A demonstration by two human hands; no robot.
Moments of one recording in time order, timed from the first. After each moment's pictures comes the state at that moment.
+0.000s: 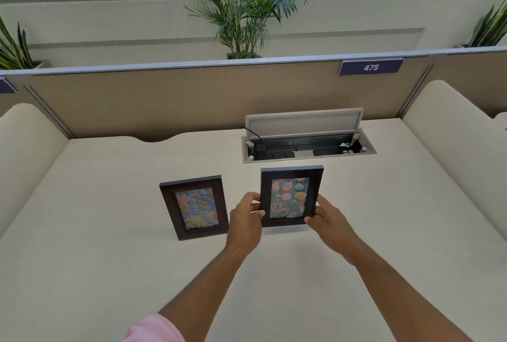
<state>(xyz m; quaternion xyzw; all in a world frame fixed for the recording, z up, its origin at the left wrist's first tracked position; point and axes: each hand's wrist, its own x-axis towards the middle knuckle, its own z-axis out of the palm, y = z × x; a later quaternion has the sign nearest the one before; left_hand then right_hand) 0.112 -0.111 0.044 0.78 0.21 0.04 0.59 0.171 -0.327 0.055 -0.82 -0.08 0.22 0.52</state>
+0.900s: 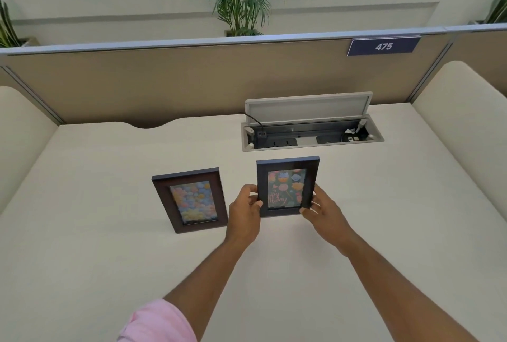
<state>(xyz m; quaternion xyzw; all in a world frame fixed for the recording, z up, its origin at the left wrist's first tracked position) 0.131 -0.100 -0.003 0.79 0.22 0.04 0.56 0.186 -0.309 0.030 -0.83 -0.04 0.23 0.51</state>
